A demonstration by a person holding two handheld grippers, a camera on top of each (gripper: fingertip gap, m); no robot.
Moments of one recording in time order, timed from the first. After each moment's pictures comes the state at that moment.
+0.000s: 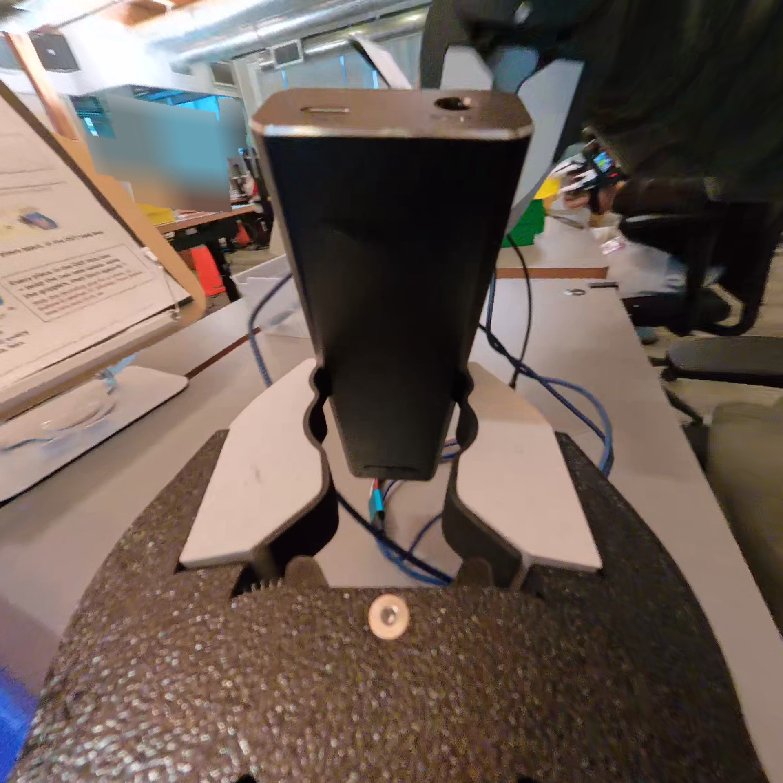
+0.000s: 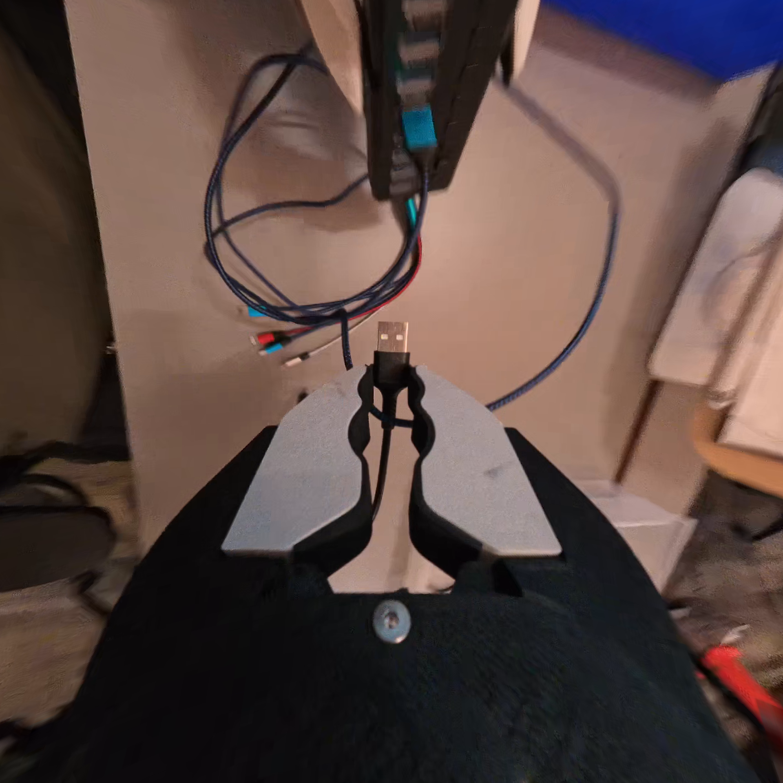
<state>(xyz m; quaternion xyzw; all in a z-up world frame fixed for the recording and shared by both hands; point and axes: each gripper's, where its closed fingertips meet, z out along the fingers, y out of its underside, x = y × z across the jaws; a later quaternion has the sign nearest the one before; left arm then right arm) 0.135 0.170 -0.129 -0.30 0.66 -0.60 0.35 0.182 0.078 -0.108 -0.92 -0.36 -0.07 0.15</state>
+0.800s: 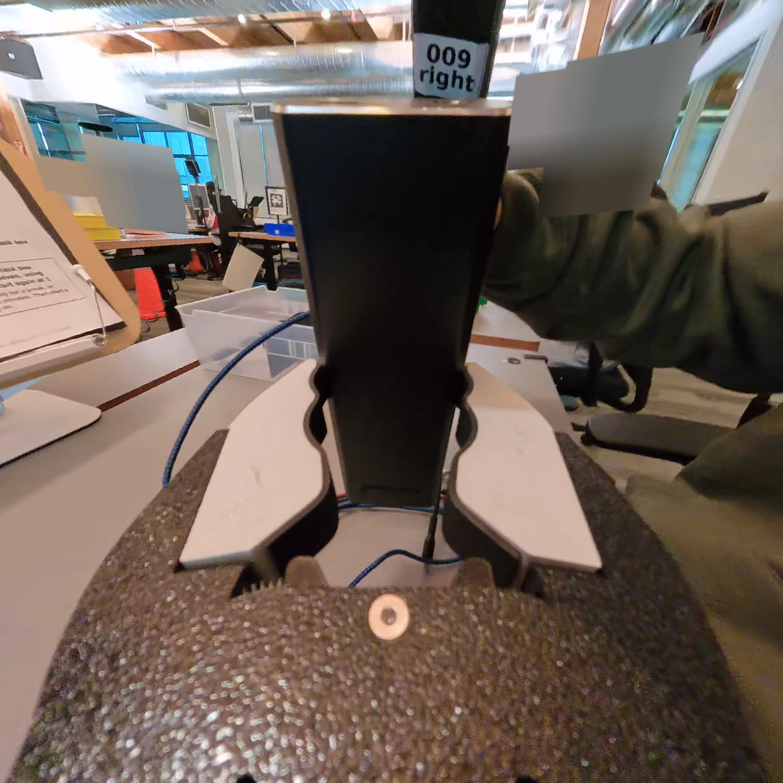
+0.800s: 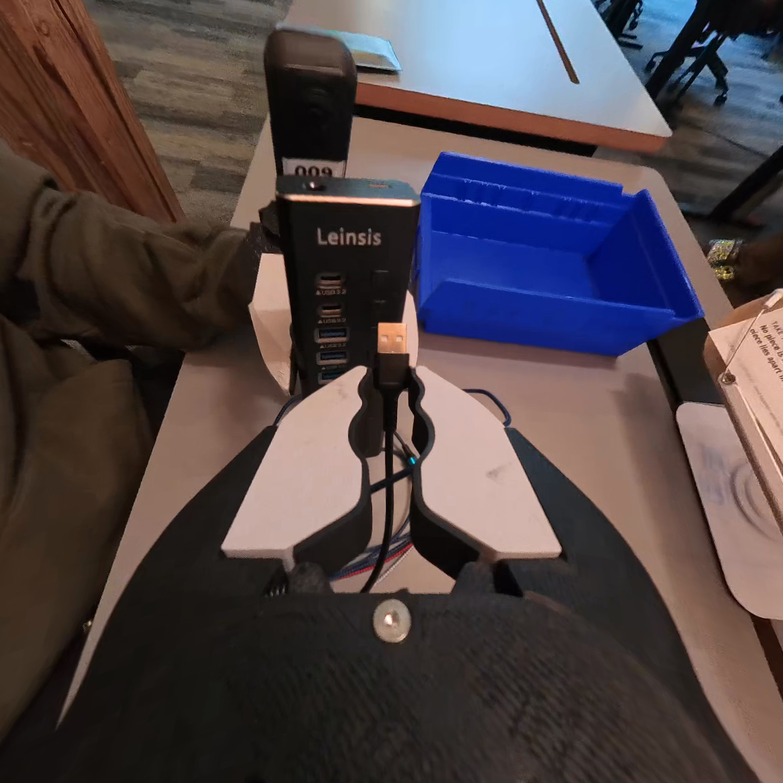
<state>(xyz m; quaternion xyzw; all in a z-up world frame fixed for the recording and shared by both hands) 0.133 0.143 -0.107 -0.29 0.60 -0.68 0.29 0.145 0.155 -0.078 -0.82 -0.29 0.10 0.49</state>
